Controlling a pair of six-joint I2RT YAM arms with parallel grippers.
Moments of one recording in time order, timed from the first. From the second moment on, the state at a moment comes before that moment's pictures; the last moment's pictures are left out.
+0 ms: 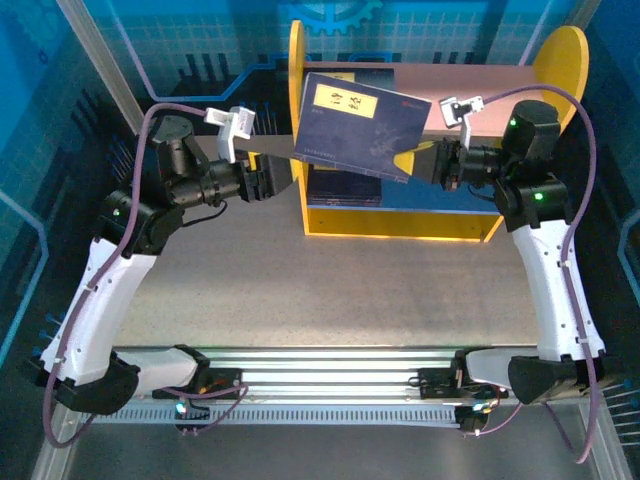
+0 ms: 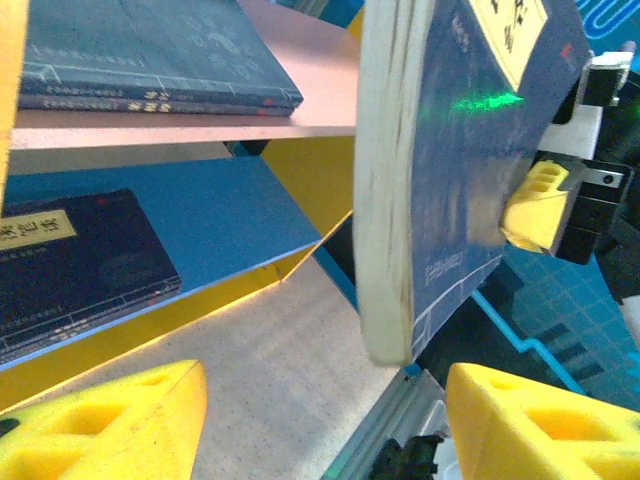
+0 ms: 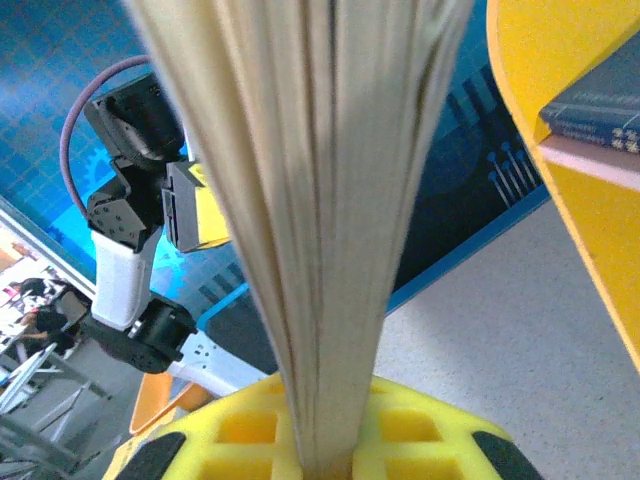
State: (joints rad) left arm -0.42 1.23 1.73 -0.76 0.55 -0.50; right arm 0.09 1.26 1.59 -0.49 -1.29 0.46
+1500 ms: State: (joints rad) left arm -0.34 1.10 1.53 -0.44 0.71 -0.56; right arm 0.29 1.27 1.50 -0.58 -1.12 0.47
